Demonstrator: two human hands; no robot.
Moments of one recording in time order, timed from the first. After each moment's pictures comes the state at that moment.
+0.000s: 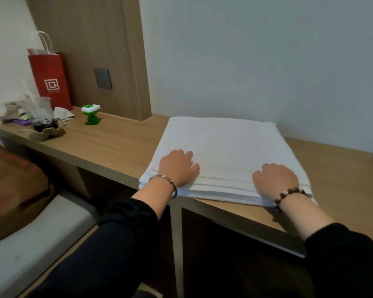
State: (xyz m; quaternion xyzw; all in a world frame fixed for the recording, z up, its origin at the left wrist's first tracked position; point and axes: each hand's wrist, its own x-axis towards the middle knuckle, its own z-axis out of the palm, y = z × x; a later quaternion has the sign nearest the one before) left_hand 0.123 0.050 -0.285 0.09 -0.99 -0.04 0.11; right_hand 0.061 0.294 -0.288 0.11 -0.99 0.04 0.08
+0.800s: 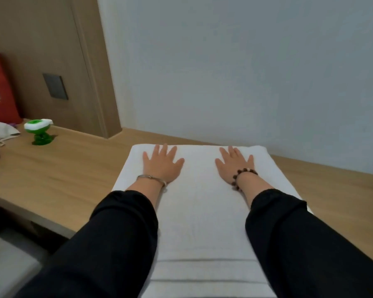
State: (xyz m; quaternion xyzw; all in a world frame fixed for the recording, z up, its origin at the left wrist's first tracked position) left_hand -0.052 0.009 -0.306 0.13 -0.99 -0.05 0.06; right_hand -0.120 0.223 -0.301 0.15 -0.99 0.06 -0.02
